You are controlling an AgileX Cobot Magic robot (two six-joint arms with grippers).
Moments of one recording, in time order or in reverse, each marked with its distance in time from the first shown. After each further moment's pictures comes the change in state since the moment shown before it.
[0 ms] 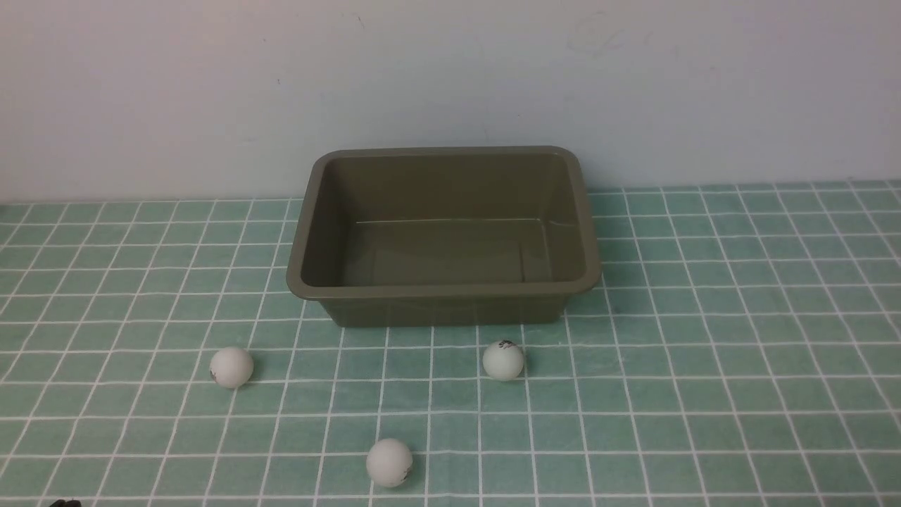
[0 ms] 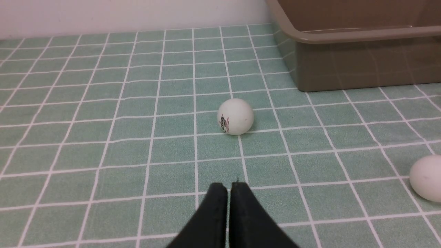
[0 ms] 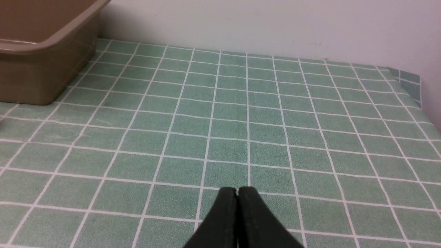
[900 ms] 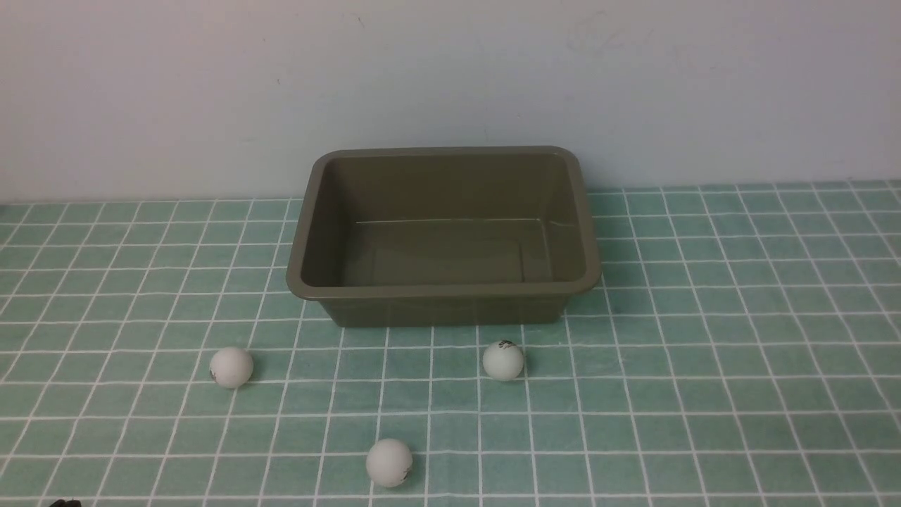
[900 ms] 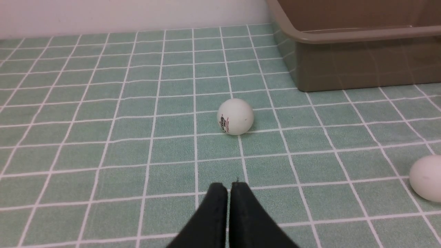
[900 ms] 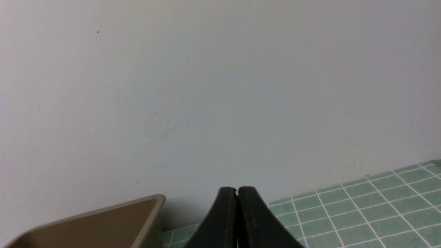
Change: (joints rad) right arm 0.000 0.000 0.015 0.371 -0.473 0.041; left arm 0.000 0.000 0.000 0.000 0.000 0.000
